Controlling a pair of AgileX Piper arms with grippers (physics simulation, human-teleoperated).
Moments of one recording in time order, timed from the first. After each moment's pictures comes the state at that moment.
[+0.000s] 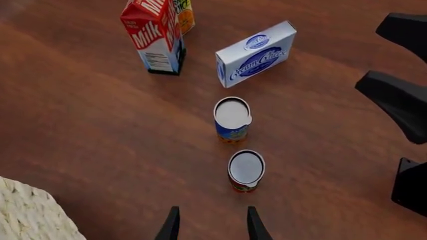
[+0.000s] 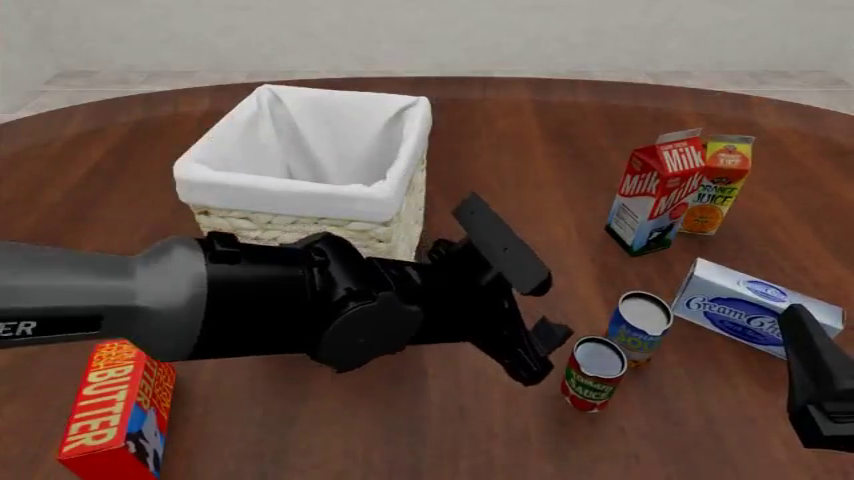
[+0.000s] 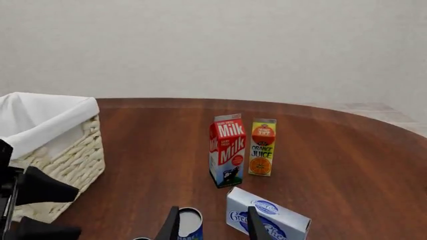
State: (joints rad) left arm -1.00 1.69 -1.01 0.00 0.10; right arm 0.00 0.01 -0.01 0.00 0.00
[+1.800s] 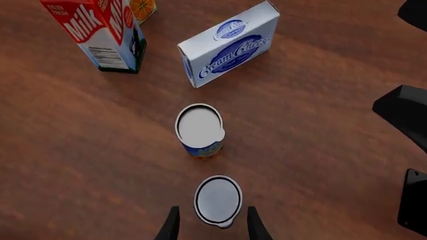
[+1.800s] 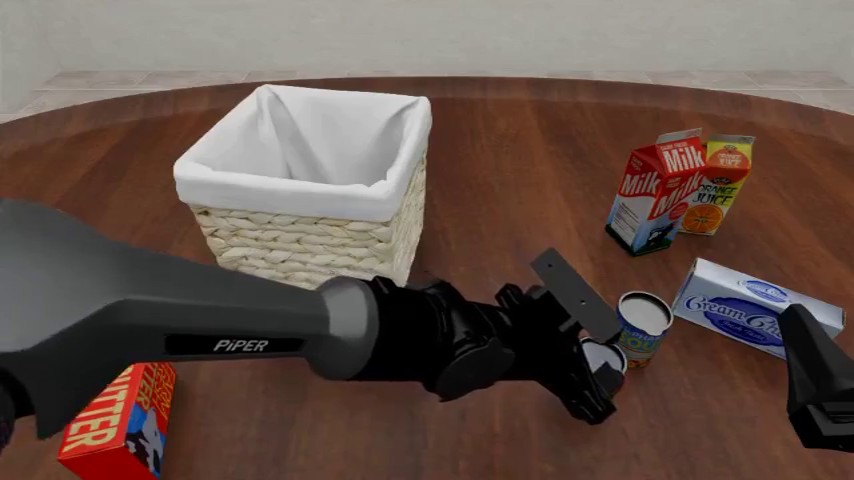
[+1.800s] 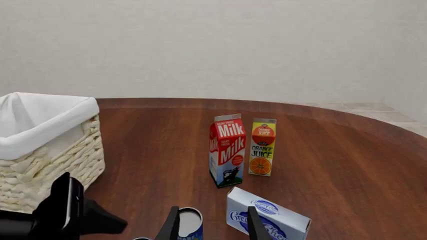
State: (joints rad) left arm -1.07 1.98 -1.20 -0.03 0.07; right arm 0.00 0.01 -0.01 0.00 0.00
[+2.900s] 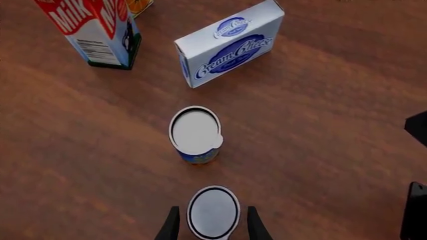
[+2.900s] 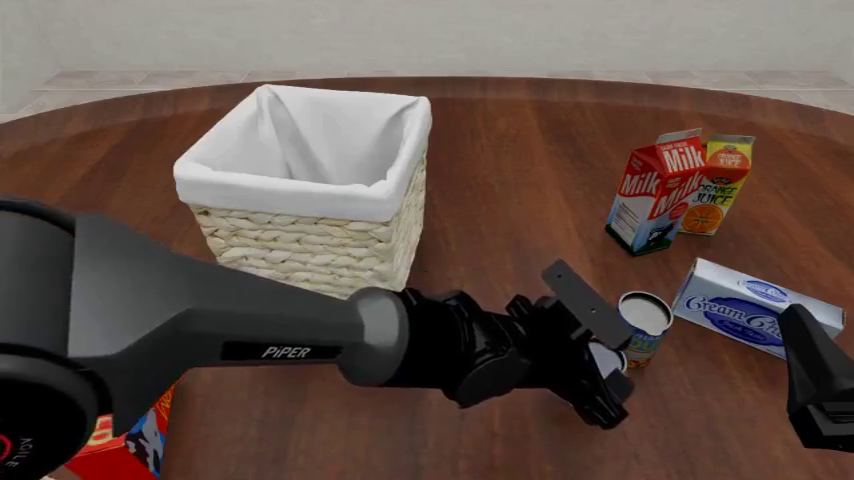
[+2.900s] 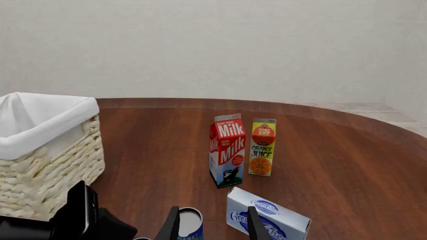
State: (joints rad) left arm -1.08 2.05 -1.25 -0.04 0.02; right arm 0.00 0.01 -0.01 0.00 0.00
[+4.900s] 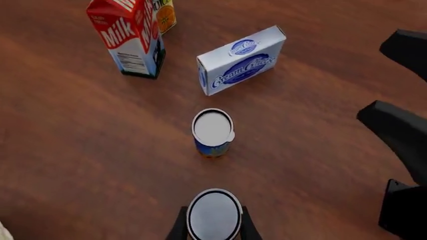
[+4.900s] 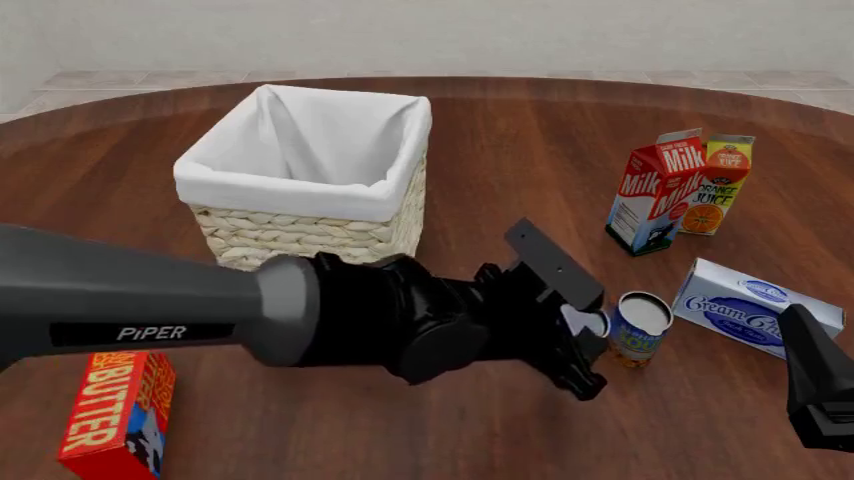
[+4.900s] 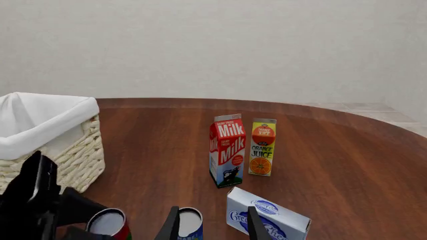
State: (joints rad) left arm -1.05 1.86 -1.14 -0.02 0.02; right arm 0.00 0.01 -0.01 0.00 0.00
